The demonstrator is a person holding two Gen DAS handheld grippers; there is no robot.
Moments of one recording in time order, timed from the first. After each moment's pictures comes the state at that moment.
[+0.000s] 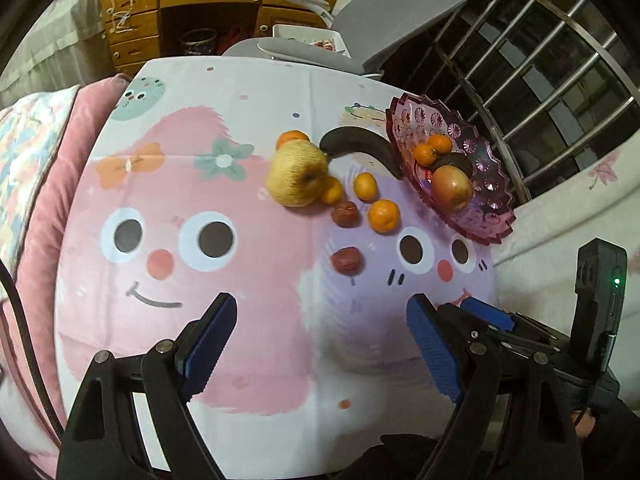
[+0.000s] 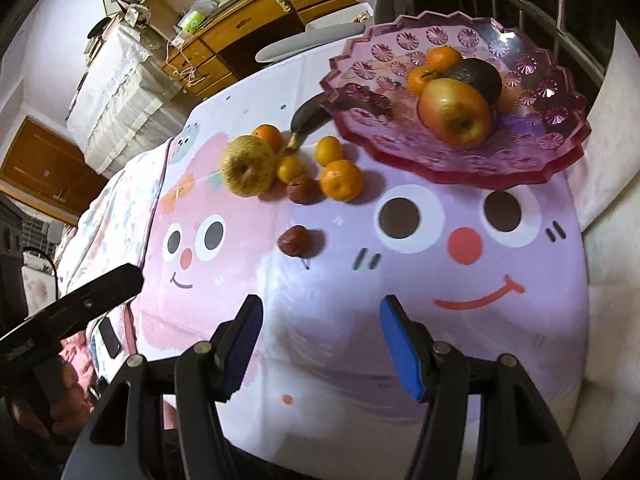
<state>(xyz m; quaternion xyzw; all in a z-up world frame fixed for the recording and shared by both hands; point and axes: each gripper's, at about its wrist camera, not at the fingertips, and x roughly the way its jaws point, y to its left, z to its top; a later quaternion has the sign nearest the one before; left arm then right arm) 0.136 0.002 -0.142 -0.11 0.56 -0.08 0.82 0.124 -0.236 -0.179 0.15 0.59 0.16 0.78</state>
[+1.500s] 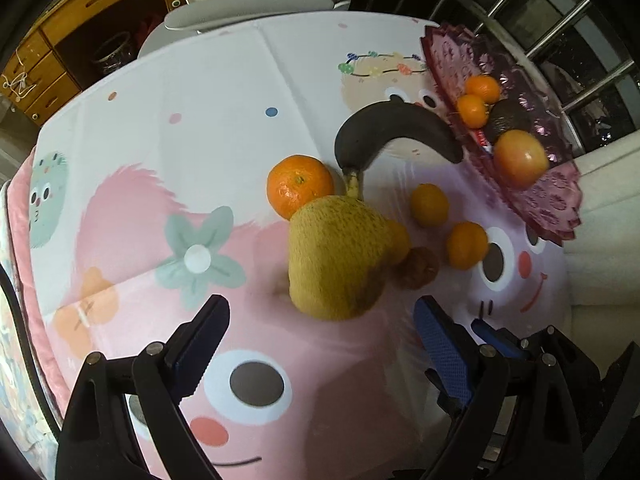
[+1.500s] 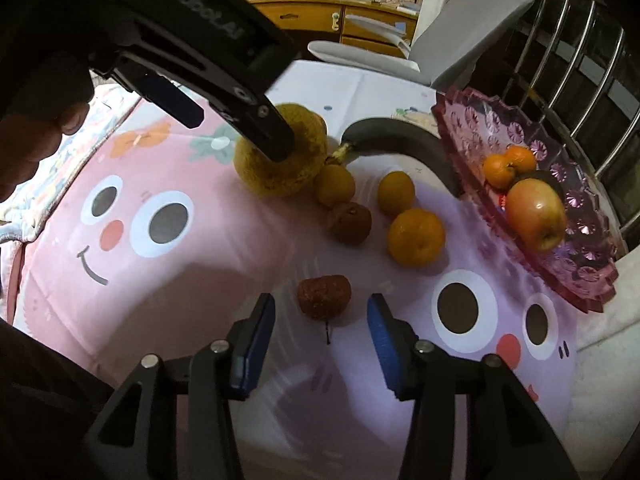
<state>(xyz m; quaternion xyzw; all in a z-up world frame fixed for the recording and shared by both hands) 0.300 -0.010 -0.233 0.04 0.65 -0.17 0.74 0.144 -0.115 -0.237 -0.10 0.50 0.13 0.85</state>
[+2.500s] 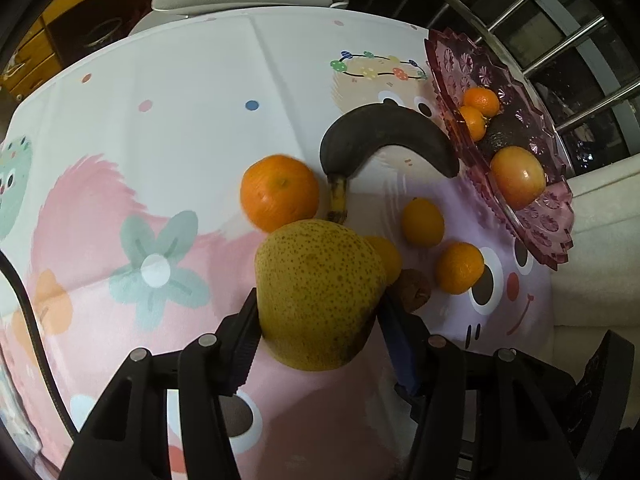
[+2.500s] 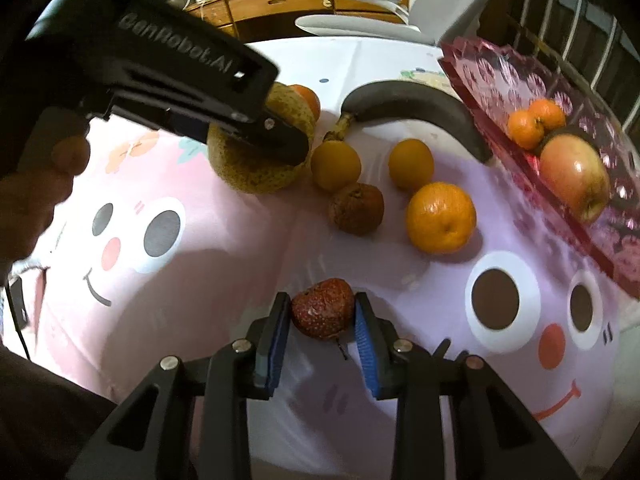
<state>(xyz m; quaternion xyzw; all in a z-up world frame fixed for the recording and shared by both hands) 0.306 -0.013 -0.255 -0.02 0.64 -0.19 0.74 0.167 -0.123 -0.254 -0.02 0.55 0.14 0.82</state>
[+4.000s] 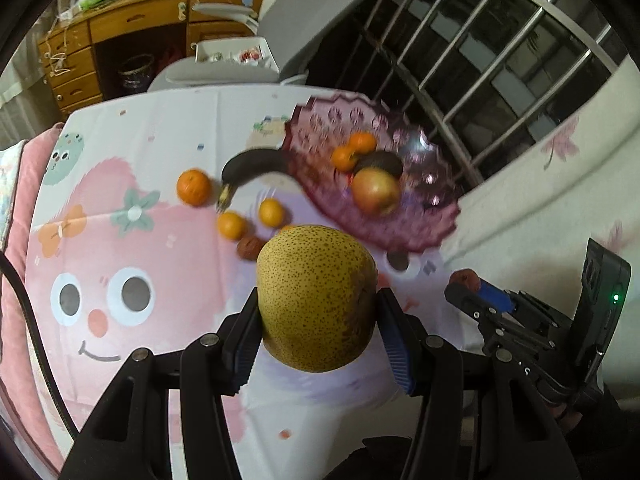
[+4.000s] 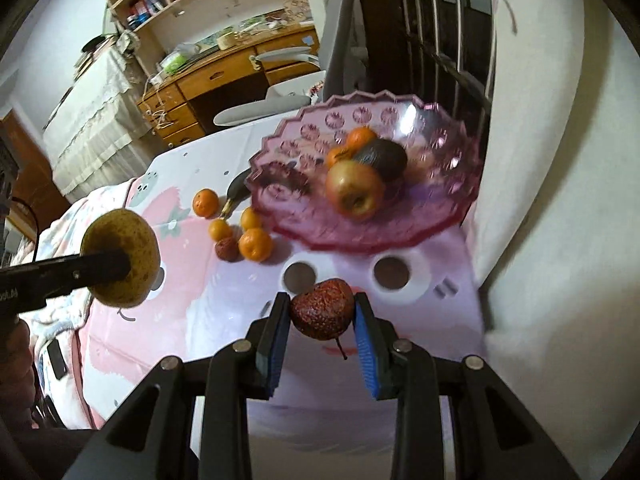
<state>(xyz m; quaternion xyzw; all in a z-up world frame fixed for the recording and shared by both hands) 0.171 -0.100 -0.119 -0.08 0.54 -0.15 0.82 0.122 -0.311 -0.147 0.08 0.50 0.09 0.86</state>
